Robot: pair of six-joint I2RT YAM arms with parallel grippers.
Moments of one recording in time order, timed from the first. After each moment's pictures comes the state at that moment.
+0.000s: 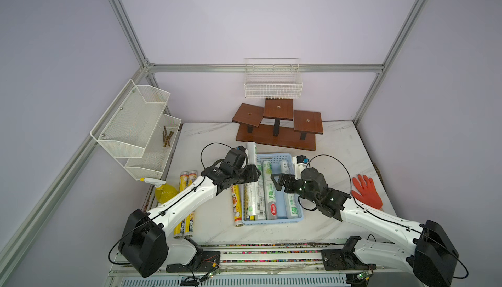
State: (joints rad) left arm -0.61 1.37 1.04 -0.45 0.14 -0.71; right arm 0.74 1.13 0.66 0.02 0.05 0.75
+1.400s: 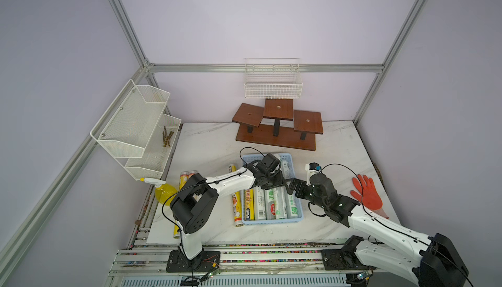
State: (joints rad) left arm -0.80 1.84 1.27 -0.38 0.15 -0.92; right arm 0.66 1.04 0.54 -0.07 0.05 0.81
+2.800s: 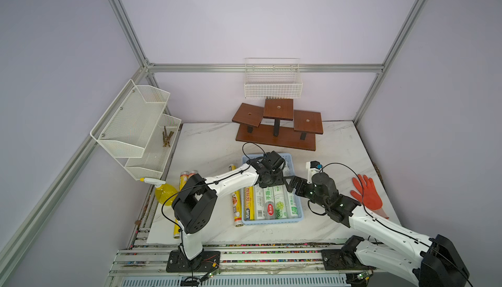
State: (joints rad) left arm -0.83 1.82 1.39 -0.60 -0.03 -0.88; right arm 0.65 1.02 0.53 0.01 0.02 0.82
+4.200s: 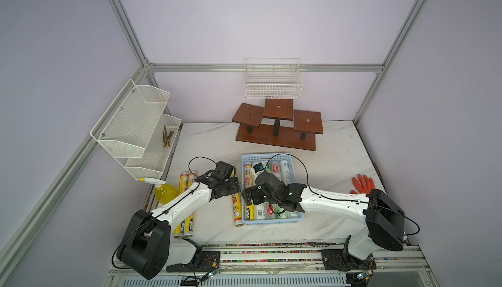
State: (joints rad) left arm -0.44 1.36 0.82 -0.57 -0.05 -0.67; right arm 1.04 1.61 1.07 -0.20 0.13 0.63
